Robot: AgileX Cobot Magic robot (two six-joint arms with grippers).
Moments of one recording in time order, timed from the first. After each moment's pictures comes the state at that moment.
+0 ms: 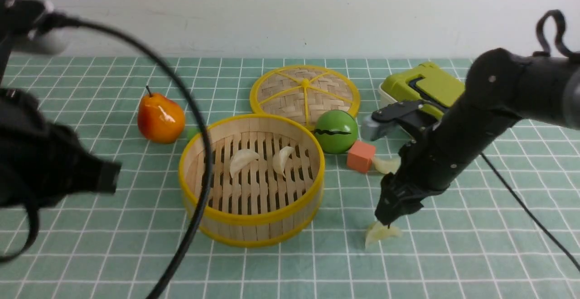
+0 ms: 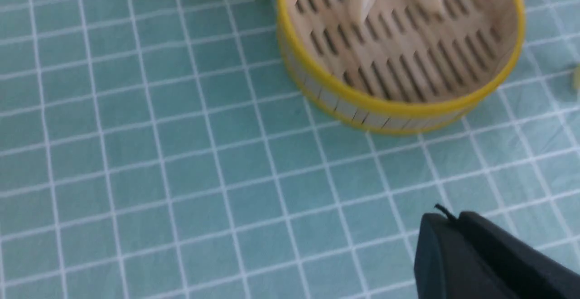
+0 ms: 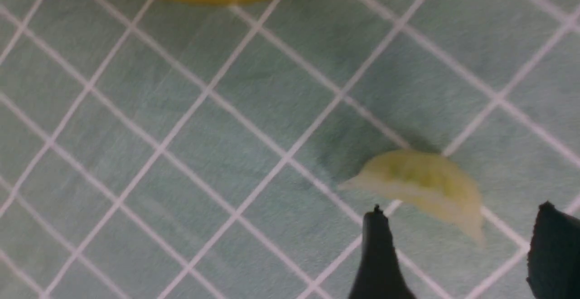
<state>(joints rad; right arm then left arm) 0.31 1.92 -1.41 0.42 0.99 -0.58 -0.50 0.93 -0.97 0.19 0.96 -0.34</state>
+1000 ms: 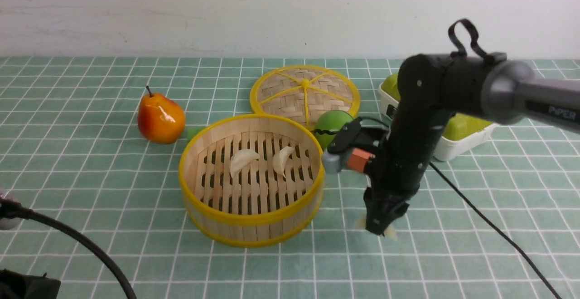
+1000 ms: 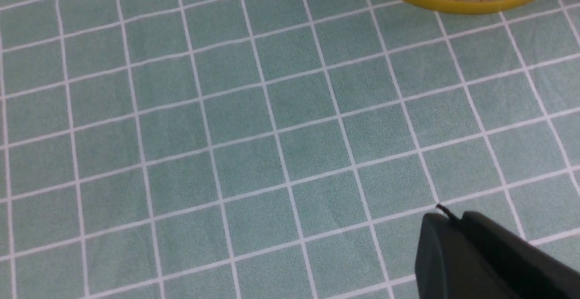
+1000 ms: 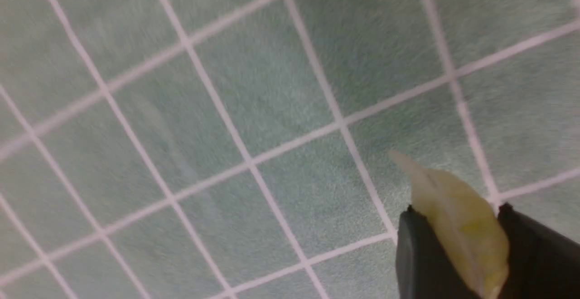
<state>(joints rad) 0.41 2.04 -1.63 0.28 1.17 -0.68 -0.50 0.69 -0.58 0.24 0.83 -0.36</state>
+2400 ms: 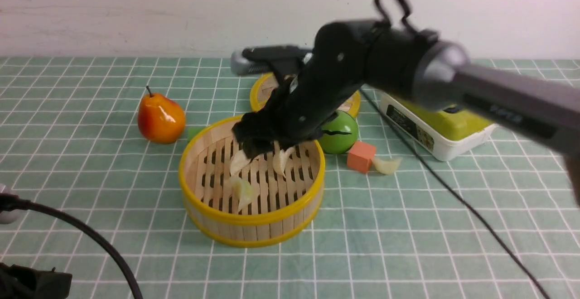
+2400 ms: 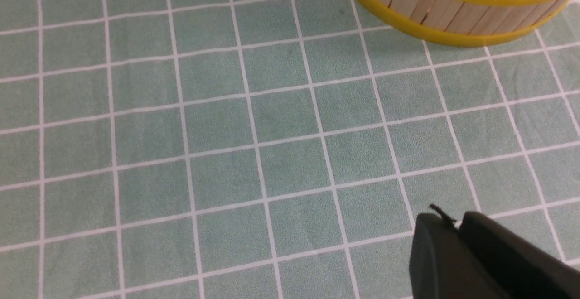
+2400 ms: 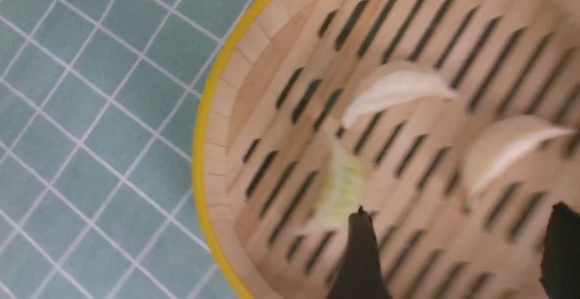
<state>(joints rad) 0.58 2.05 -1.89 0.28 0.87 -0.04 -0.50 0.69 -0.54 0.24 0.74 -0.45</state>
